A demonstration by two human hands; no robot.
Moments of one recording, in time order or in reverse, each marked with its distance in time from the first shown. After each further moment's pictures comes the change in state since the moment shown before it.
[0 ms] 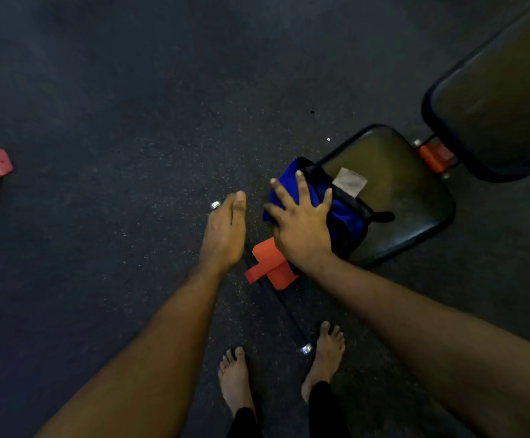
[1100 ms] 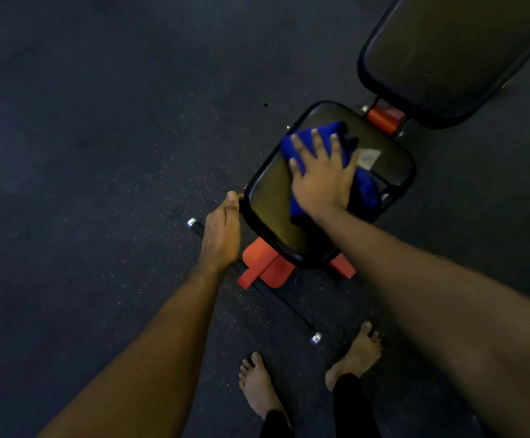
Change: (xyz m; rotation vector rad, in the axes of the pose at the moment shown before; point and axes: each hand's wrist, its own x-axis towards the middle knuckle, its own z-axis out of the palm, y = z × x) left_hand 0.025 0.001 0.047 -0.008 -0.229 0.127; right_hand 0.013 0.092 -0.003 0.308 0.142 0.614
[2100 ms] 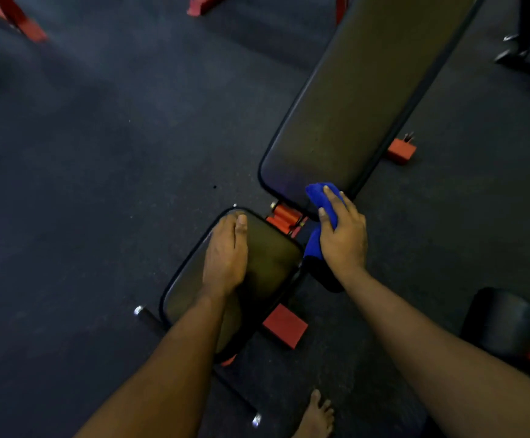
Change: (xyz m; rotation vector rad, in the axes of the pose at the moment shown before) left_hand 0.050 0.226 0.135 0.119 0.062 0.278; right_hand 0.046 0.209 -0.150 0.671 0.330 0.182
